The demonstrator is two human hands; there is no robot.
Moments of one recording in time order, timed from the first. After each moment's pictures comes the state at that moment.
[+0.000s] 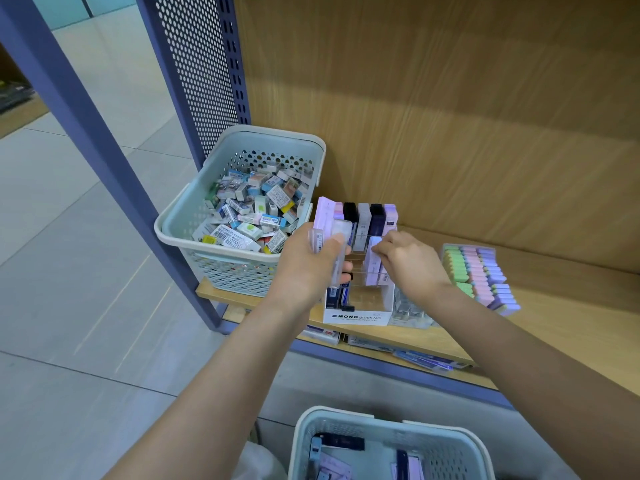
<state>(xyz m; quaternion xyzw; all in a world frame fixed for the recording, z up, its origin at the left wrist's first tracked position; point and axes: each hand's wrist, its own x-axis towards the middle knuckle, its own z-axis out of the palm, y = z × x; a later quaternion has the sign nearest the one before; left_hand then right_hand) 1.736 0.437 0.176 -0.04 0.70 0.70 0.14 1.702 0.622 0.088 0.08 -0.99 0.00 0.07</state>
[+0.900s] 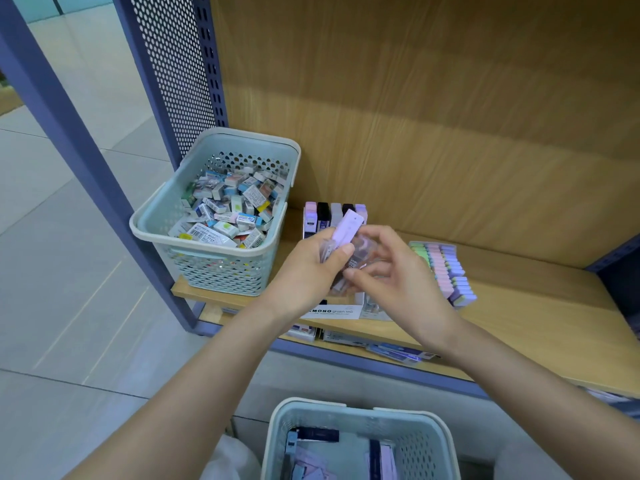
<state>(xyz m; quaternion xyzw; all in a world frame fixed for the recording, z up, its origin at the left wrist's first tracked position) 1.755 0.452 0.173 0.15 0.72 0.65 0.20 1.801 0.585 0.175 0.02 -0.85 0.53 0.05</state>
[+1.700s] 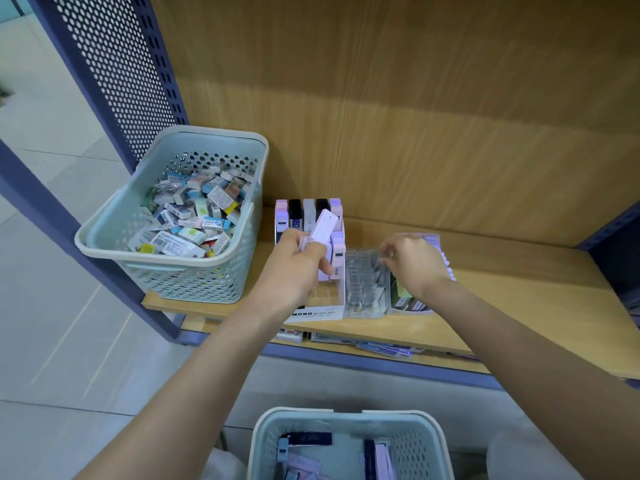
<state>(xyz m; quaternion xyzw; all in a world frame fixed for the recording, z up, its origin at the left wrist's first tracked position) 1.744 0.484 0.176 -0.02 0.76 0.61 0.23 1.732 0.697 0.090 -0.08 -0.99 0.13 0.01</state>
